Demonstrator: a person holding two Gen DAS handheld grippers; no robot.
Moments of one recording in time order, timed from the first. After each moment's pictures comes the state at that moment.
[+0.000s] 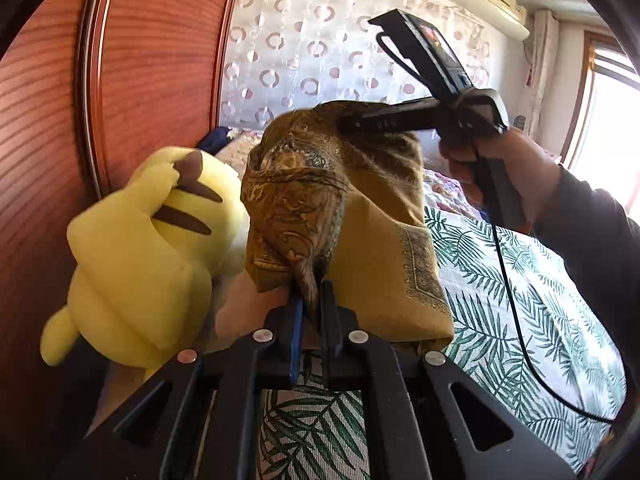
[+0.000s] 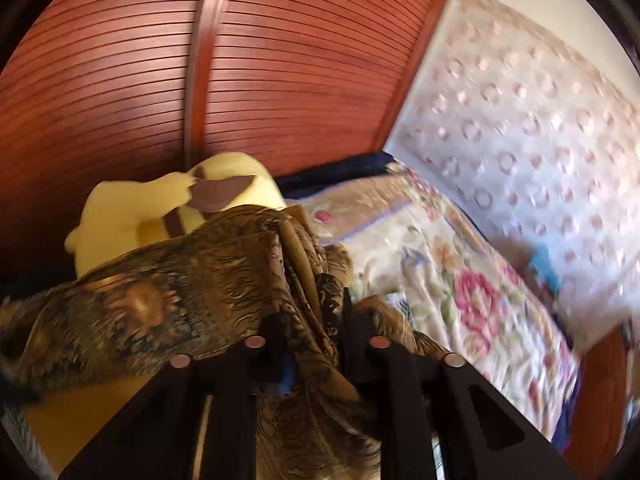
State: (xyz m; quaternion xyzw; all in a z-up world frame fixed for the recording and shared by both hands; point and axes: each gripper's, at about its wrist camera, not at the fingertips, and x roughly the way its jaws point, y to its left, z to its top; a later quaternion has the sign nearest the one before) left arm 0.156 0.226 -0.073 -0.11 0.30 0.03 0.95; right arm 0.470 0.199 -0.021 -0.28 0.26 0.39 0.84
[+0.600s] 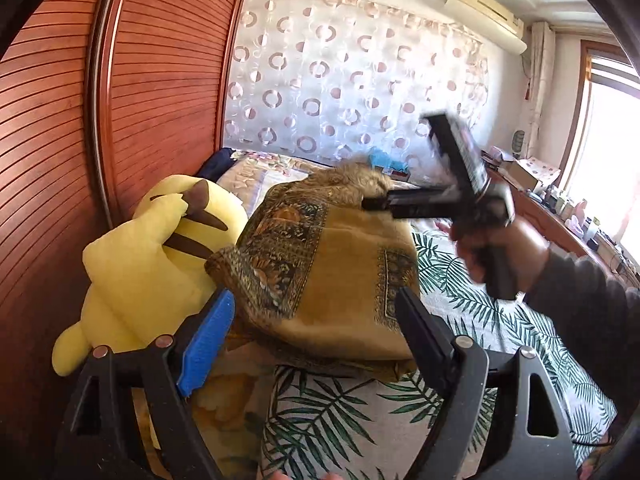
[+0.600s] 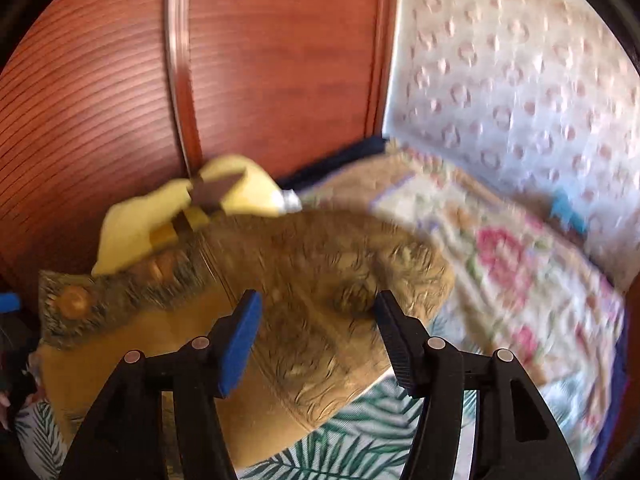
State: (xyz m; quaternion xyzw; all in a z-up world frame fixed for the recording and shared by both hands) left arm 0.147 0.230 -0.042 -0.11 0.27 0.04 0.96; right arm 0.492 0.138 -0.071 -0.17 0.31 0.41 0.84
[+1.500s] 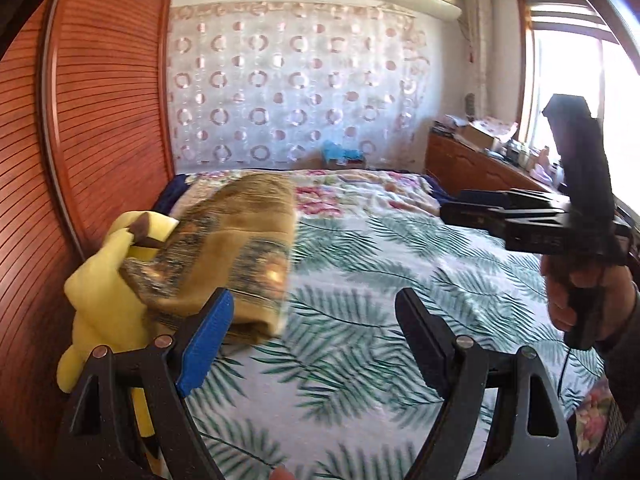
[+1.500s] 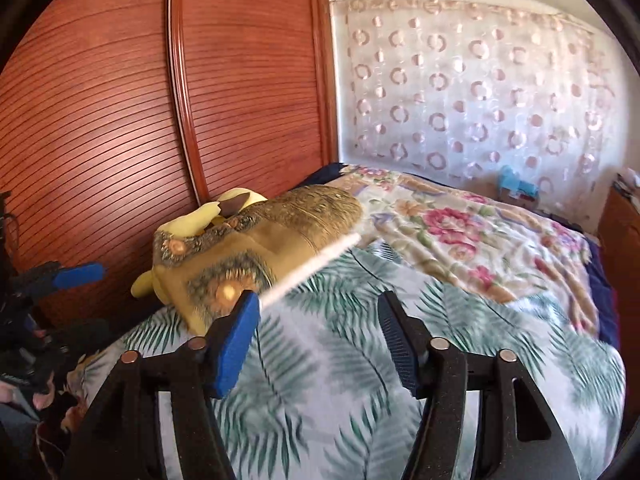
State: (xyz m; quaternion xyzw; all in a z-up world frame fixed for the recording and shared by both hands) left arm 0.106 0.105 -0.006 -0.02 0.27 -0.03 0.96; right arm 0.253 -0.069 -0.019 -0.07 0.26 0.35 0.90
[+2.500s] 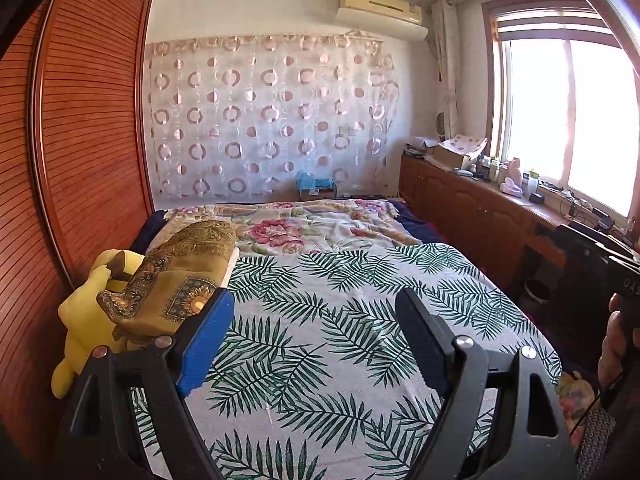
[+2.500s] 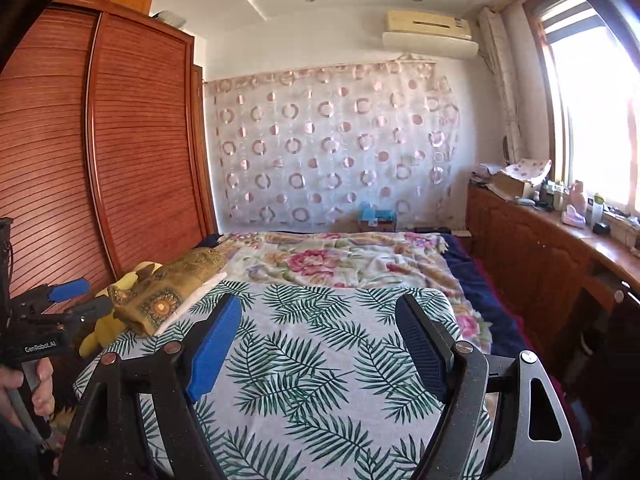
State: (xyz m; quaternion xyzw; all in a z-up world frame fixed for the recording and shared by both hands) left arm 0.050 0.003 0.056 0.00 0.22 -0.05 0.97; right arm 0.020 -0.193 0.039 0.01 0.16 0.14 0.98
